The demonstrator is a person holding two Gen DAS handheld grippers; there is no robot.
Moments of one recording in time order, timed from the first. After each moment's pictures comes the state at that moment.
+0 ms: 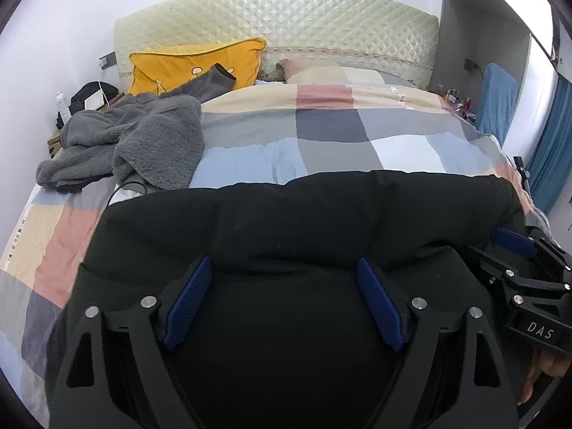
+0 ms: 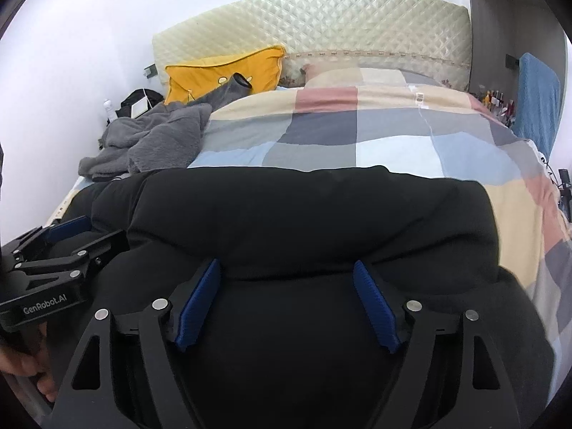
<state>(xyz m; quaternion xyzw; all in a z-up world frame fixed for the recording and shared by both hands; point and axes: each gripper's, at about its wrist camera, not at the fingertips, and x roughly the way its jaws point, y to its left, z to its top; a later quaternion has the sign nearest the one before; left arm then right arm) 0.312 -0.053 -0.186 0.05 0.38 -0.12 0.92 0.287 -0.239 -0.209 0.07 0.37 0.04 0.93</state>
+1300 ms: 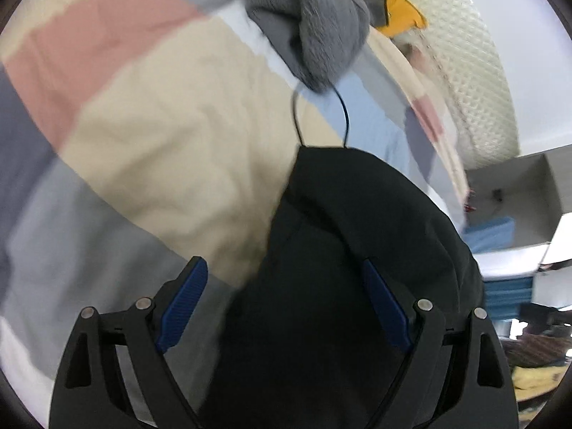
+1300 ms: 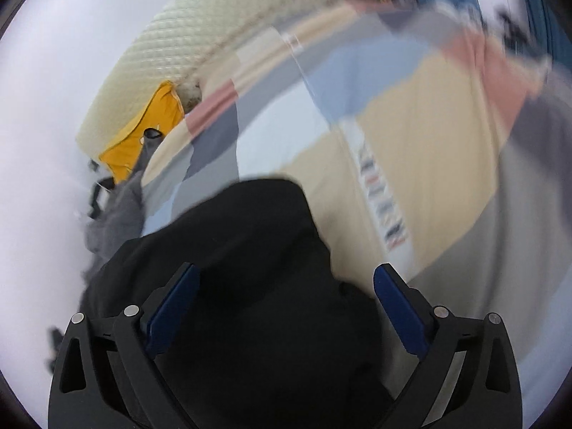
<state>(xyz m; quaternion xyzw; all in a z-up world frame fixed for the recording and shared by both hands) 0.366 0.152 -0.265 -0.34 0.56 -0.10 0.75 0.277 -0.441 -0.252 0.35 0.40 -0.02 0.85</state>
